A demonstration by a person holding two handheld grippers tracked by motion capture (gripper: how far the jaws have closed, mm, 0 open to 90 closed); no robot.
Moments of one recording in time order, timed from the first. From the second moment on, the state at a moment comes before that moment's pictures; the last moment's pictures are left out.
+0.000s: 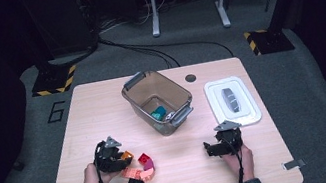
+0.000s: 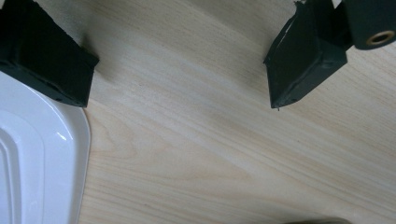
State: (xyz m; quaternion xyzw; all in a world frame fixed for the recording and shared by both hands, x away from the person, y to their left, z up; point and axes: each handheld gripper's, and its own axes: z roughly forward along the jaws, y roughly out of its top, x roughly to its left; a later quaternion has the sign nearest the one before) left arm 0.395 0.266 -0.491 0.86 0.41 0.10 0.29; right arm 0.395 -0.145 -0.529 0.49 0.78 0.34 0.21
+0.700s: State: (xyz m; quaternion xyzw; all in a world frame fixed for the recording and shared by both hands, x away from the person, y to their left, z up) left arm 0.404 0.272 -0.456 0.86 0.39 0.12 0.31; right arm 0.396 -0.145 -0.529 0.48 0.78 0.34 0.21
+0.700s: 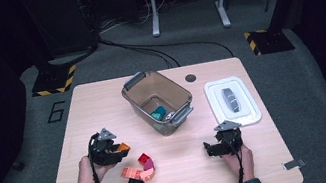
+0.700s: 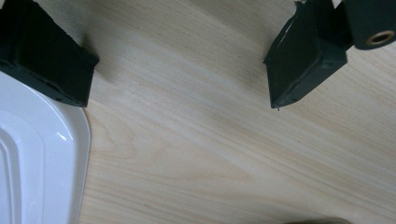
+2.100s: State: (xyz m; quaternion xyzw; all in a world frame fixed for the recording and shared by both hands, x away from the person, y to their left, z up) left arm 0.435 0.261 -0.387 0.86 0.37 0.15 0.33; right arm 0.396 -0.145 -0.529 0.48 0.78 0.34 0.21
